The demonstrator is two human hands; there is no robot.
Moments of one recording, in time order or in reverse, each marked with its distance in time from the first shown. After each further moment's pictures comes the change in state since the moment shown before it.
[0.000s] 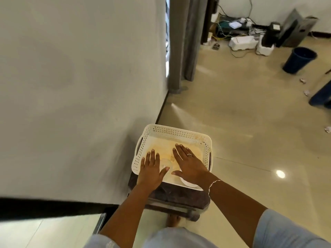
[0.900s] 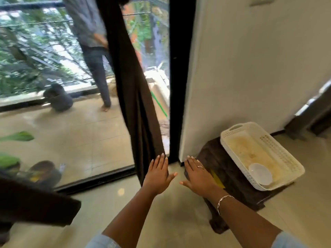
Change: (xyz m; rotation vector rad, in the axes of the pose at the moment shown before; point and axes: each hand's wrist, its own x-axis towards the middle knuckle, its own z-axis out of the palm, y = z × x) left_hand -0.394 0.041 0.116 -0.341 0.268 -0.780; right_hand -0.207 -0.202 0.065 -0.187 -0.097 -0.767
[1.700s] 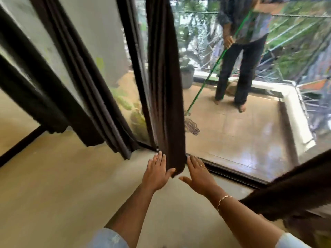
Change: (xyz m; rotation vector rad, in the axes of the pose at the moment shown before) left_hand -0.333 -0.384 0.004 -0.198 0.173 -0.740; right_hand 0.056 -0.489 0.080 -0.004 -0.090 -0.617
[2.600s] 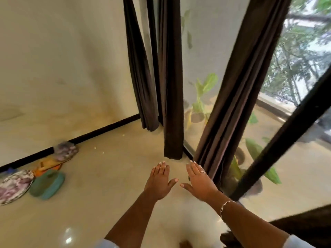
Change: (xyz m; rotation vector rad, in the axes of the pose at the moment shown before) left_hand 0.045 -0.411 -0.109 -0.147 0.091 -0.534; right_hand 0.351 -0.353 0.048 -0.216 -0.184 -0.602
